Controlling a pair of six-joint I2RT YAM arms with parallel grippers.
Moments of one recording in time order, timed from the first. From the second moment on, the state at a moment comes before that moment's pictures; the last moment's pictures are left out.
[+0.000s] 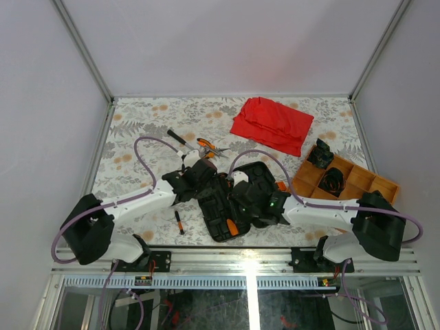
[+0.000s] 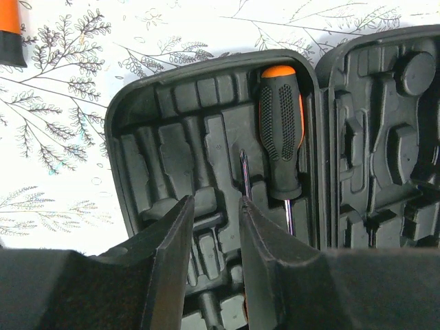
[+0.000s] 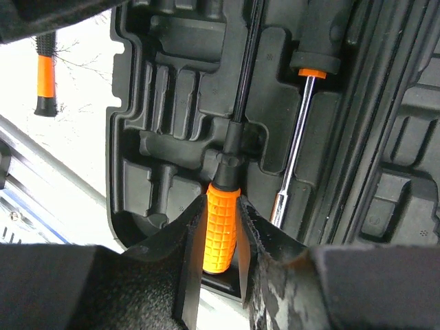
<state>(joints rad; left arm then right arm) -0.81 1.39 0.83 -0.43 -0.28 -1.03 1.10 1.40 0.72 -0.20 0.08 0.63</state>
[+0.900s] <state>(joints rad) -0.66 1.23 0.65 -0.37 -0.21 -0.98 1.10 1.54 0.88 -0.28 0.13 0.61</state>
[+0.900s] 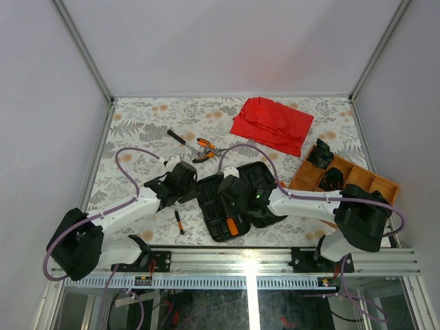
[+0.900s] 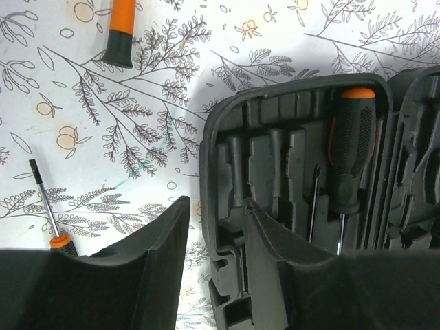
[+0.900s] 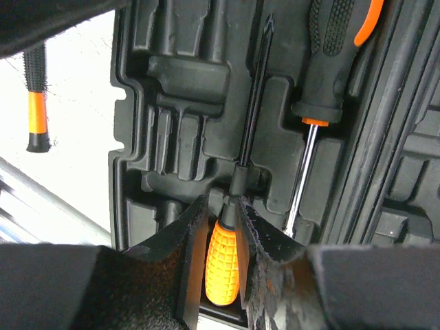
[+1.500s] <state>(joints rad) -0.64 1.24 0.60 -0.27 -0.13 -0.98 1.10 1.60 0.92 -0.34 0.14 0.60</state>
